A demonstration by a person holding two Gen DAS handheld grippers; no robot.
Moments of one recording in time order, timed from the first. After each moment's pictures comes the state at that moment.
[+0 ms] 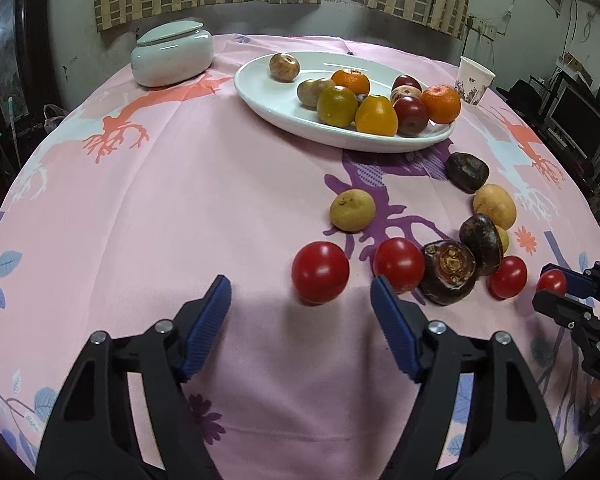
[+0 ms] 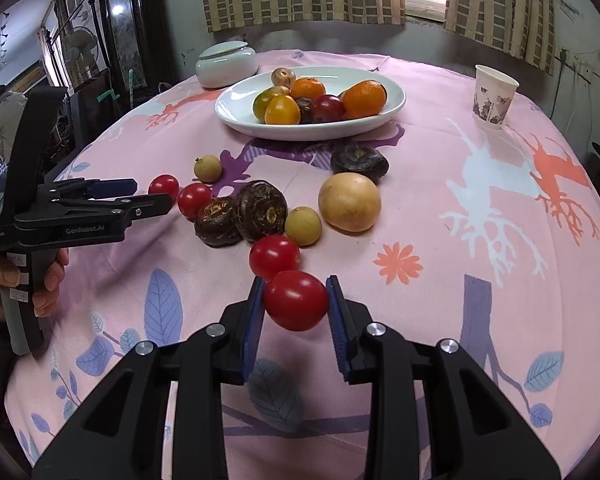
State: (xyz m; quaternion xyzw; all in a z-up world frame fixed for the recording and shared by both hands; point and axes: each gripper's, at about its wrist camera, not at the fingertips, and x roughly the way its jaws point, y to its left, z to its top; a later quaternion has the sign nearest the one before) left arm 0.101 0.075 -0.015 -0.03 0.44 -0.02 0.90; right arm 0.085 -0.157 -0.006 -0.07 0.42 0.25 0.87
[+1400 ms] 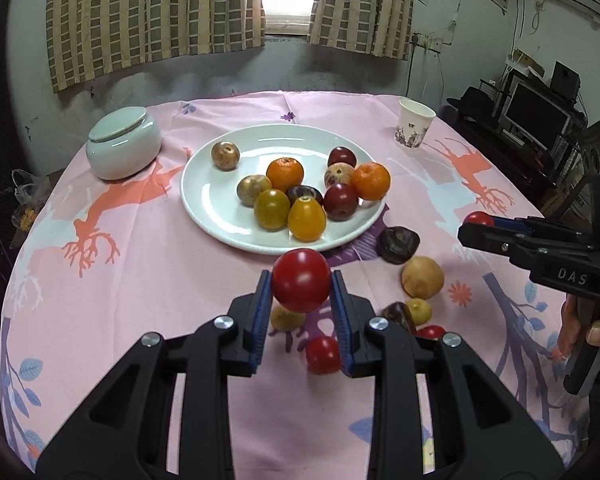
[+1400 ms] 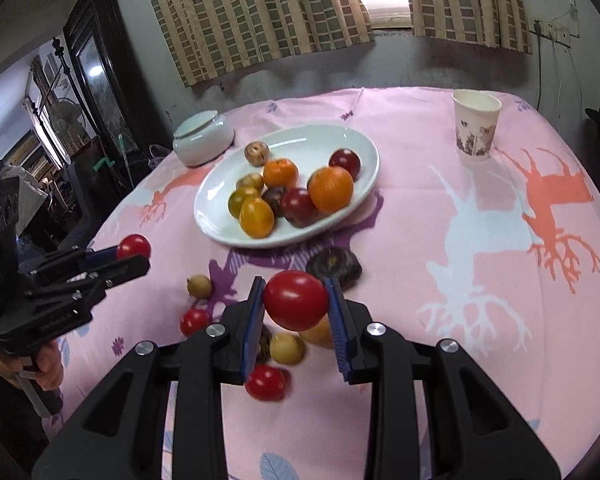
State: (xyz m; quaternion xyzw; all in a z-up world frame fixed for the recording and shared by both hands) left arm 0.131 0.048 0.065 0.00 0.39 -0.10 0.92; right arm 0.160 -0.173 0.054 0.05 0.40 0.25 0.88
